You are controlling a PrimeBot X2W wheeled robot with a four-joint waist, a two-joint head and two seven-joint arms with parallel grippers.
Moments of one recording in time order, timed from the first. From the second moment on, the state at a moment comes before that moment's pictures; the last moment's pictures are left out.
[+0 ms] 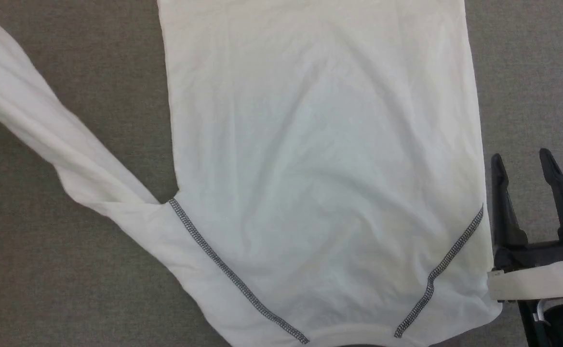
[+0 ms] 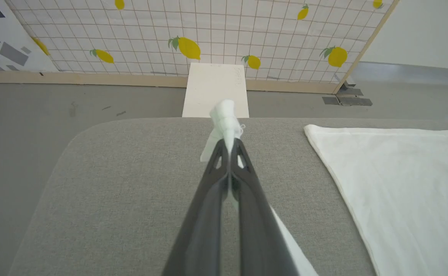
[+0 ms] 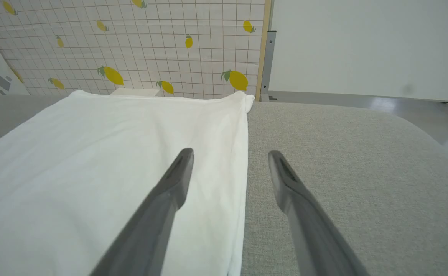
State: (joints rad) left arm -0.67 0.82 -0.06 0.10 -0.87 -0.03 0.43; right arm 0.00 -0.05 -0.09 -0.31 0.07 0.13 -0.05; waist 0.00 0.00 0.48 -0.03
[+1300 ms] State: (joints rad) left arm -0.25 0.80 -0.08 -0.49 -0.81 0.18 0.41; right arm 0.11 -0.05 -0.20 -0.37 0.11 0.13 0.01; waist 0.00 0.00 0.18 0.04
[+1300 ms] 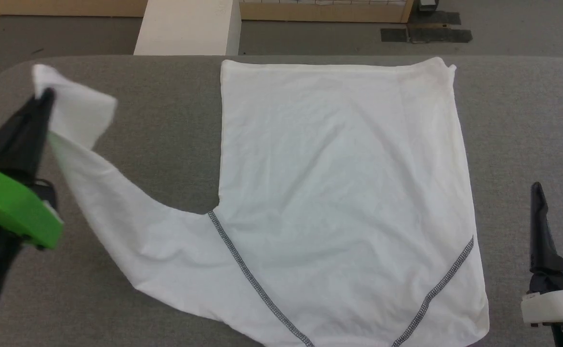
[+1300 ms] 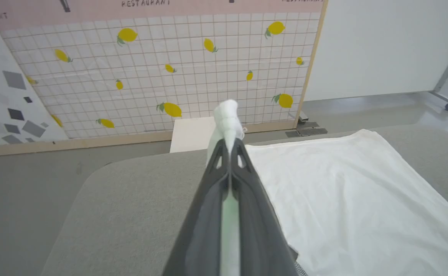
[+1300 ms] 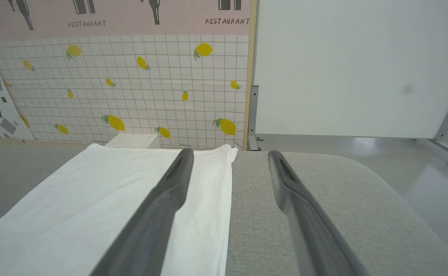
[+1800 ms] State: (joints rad) left arm -0.53 0.46 -0.69 -0.64 -0.52 0.08 0.48; right arm 0.10 -0.05 -0.27 -0.39 0.12 0.13 0.01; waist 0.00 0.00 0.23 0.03
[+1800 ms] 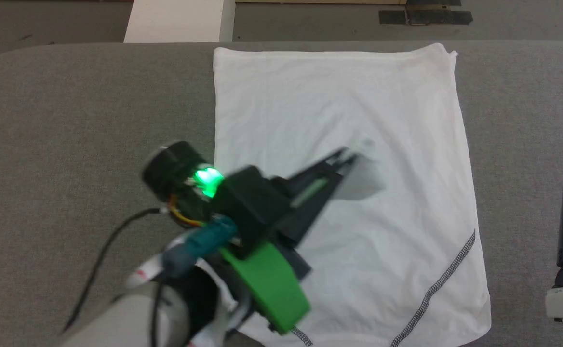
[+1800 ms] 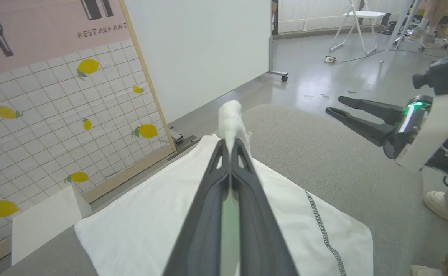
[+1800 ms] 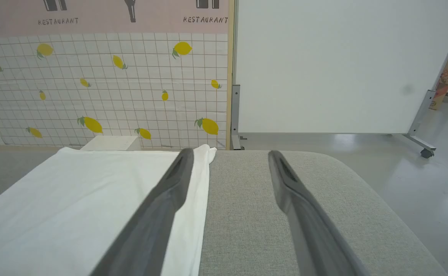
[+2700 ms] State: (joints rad) left arm -0.55 0.08 -1.12 0.36 -0.46 -0.09 0.25; right arm 0.08 -0.05 -0.26 -0.37 0.12 0.13 0.00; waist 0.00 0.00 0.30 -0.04
